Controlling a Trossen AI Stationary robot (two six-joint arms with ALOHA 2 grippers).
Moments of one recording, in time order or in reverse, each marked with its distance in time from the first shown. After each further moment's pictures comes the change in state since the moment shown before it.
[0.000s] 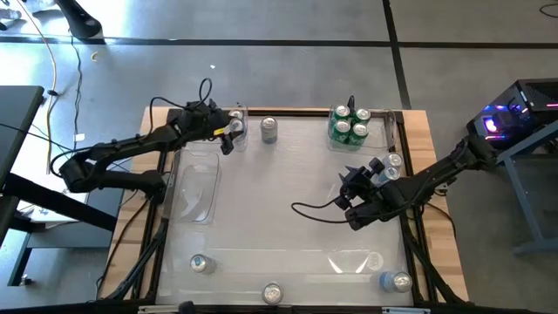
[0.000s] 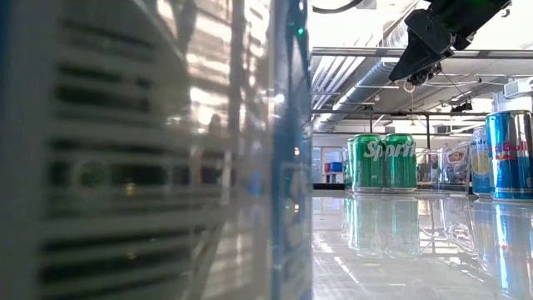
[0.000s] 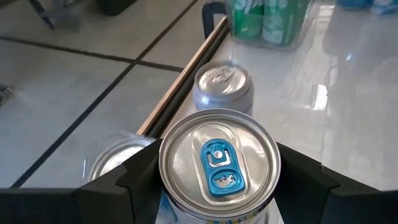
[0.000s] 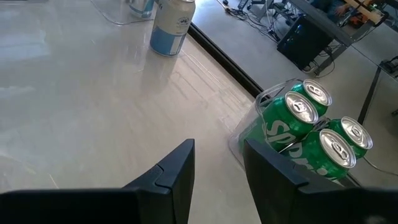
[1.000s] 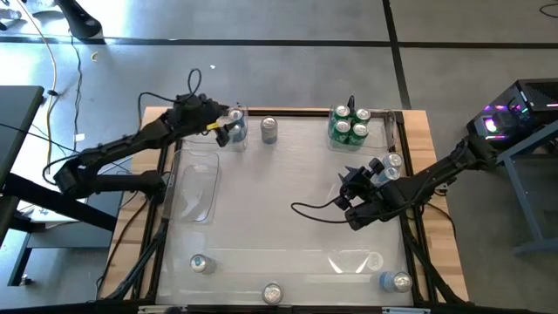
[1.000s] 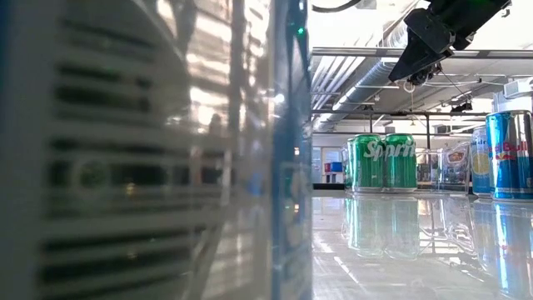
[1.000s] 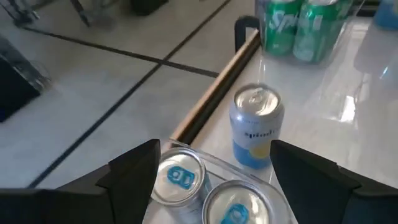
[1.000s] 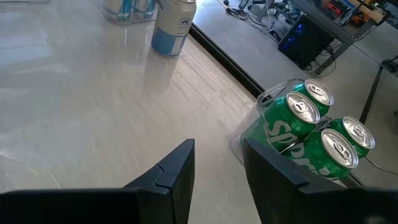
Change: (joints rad) left arm 0.004 -0.094 0.105 -0.166 -0.101 -0.032; right arm 0.000 0.000 0.000 0.007 -0.002 0.000
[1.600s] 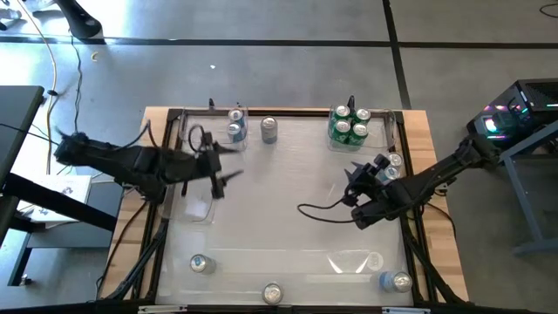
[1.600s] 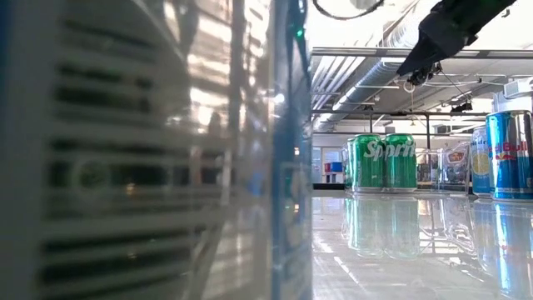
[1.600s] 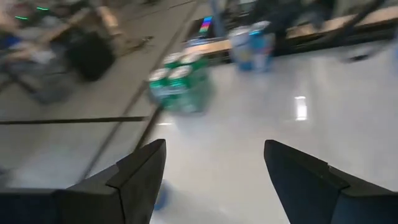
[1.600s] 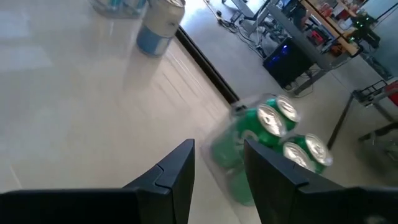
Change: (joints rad) left arm -0.929 -0.077 0.233 -0.291 -0.610 -0.154; right arm 0.017 -0.043 0.000 -0.113 0.055 -0.079
